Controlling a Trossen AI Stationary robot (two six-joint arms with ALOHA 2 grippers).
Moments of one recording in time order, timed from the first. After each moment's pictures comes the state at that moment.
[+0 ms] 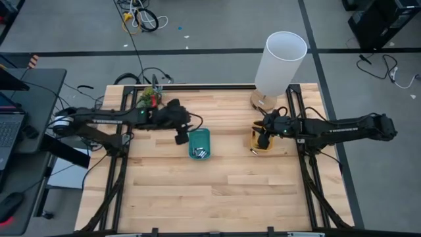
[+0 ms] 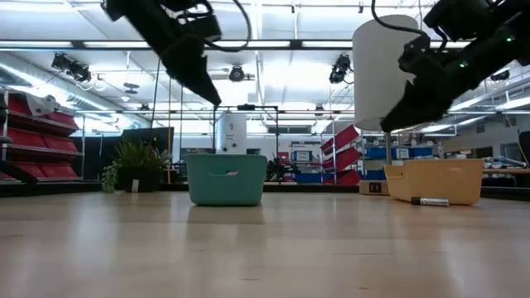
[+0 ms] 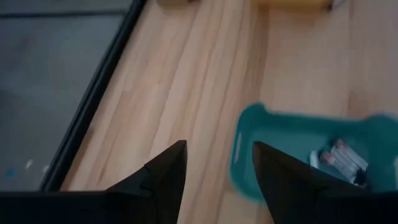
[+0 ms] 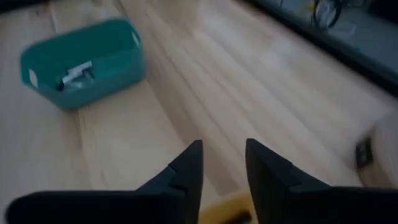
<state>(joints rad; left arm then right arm) 0.13 1.29 0.94 -0.41 -0.27 0.08 -0.10 0.82 0.37 -0.16 0.32 0.30</state>
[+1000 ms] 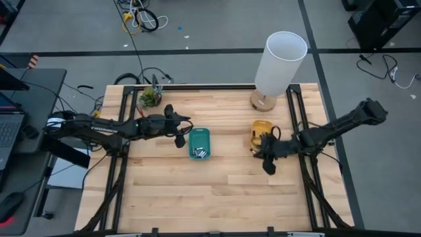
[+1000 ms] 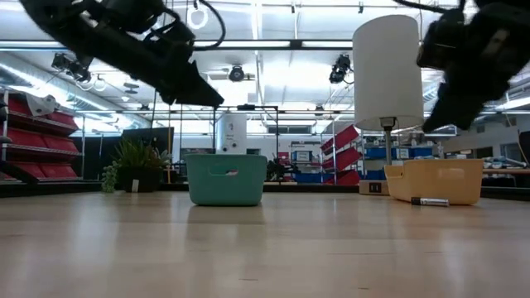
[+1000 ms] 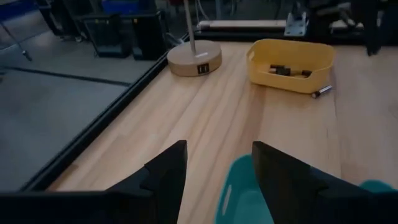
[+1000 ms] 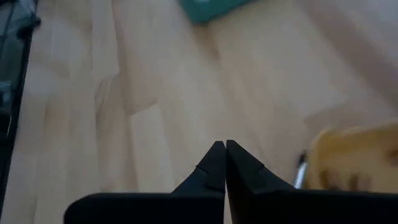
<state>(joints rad) 0.11 1.15 0.49 0.33 -0.31 0.00 0.30 0.93 0.44 -0.28 0.20 0.66</state>
